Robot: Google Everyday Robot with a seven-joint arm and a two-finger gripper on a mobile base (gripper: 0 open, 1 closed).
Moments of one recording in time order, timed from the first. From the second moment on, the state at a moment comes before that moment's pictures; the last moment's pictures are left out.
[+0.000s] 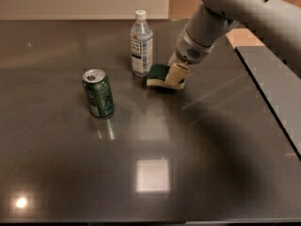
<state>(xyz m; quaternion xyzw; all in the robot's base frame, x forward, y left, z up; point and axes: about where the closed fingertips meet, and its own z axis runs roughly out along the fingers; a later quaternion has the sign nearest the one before) 0.618 -0.071 0.867 -0.62 0.75 0.07 0.21</state>
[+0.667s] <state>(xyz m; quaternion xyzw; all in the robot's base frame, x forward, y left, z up) 0.622 -0.069 0.863 -0.62 0.75 0.08 0.21</state>
